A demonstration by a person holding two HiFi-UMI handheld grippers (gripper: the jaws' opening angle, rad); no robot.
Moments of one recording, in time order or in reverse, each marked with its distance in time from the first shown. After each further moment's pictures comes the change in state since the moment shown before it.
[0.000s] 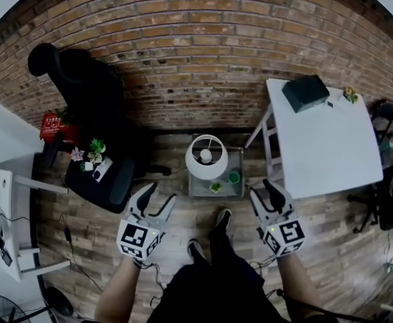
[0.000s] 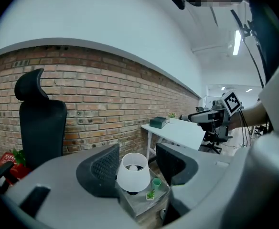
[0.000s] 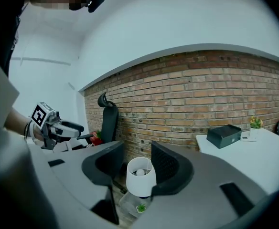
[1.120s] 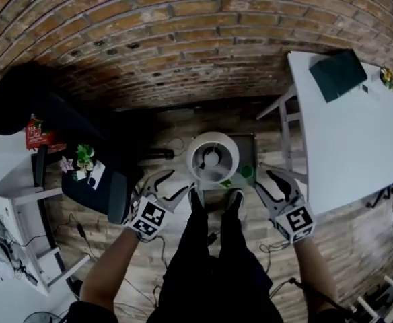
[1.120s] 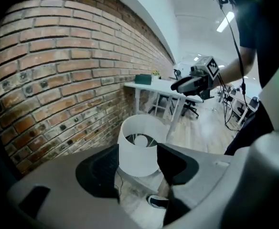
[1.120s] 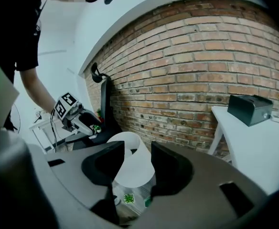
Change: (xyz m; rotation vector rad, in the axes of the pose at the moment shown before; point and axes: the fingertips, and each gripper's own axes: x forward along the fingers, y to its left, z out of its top) left arm 0.229 0.080 -0.142 0.227 0.425 -0.335; right arm 0.180 -0.100 -0.127 0.038 0.302 0.134
